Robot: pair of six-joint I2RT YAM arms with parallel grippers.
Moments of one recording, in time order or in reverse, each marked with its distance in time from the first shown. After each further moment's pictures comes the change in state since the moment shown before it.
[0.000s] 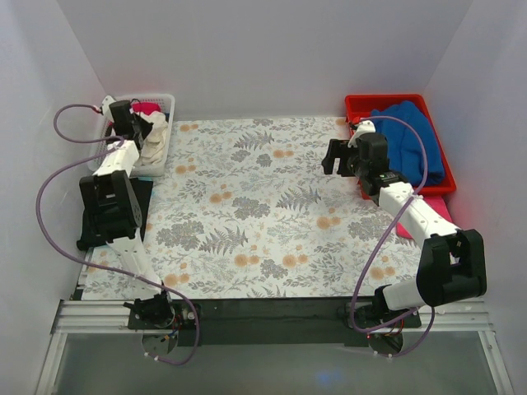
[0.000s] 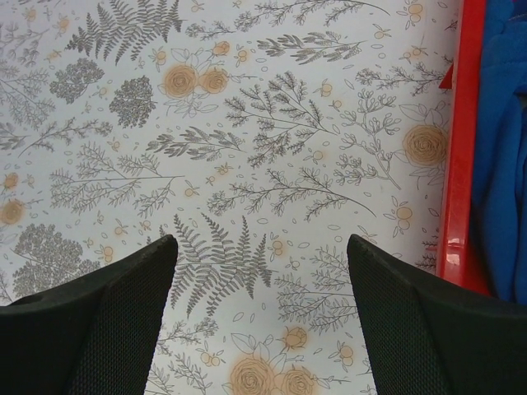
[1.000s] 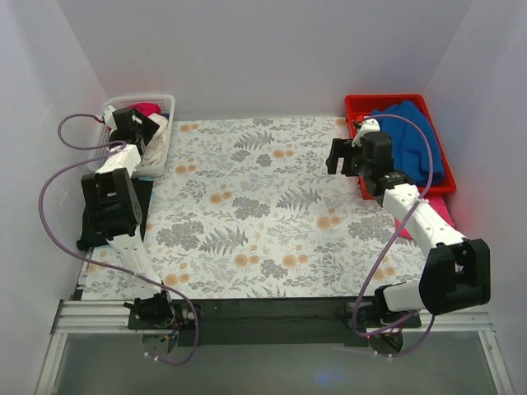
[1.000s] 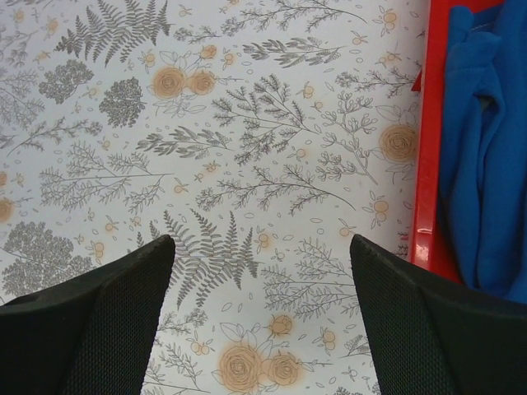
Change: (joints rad) left arm 0.000 -0.005 -0.074 0.042 -0.047 -0.035; right arm -0.006 -0.056 0.019 -0.073 0.034 -0.033
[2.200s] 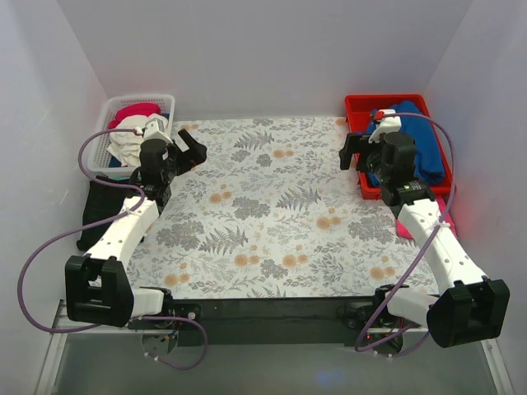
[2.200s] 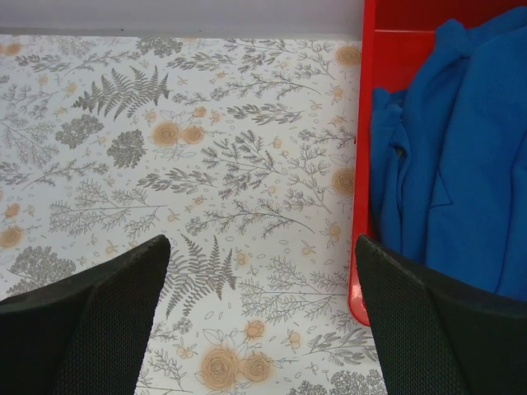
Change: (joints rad) left arm -0.326 -0.743 -0.614 0.024 0.117 0.153; right arm -0.035 -0.198 0.003 -0.036 0.026 -0.064
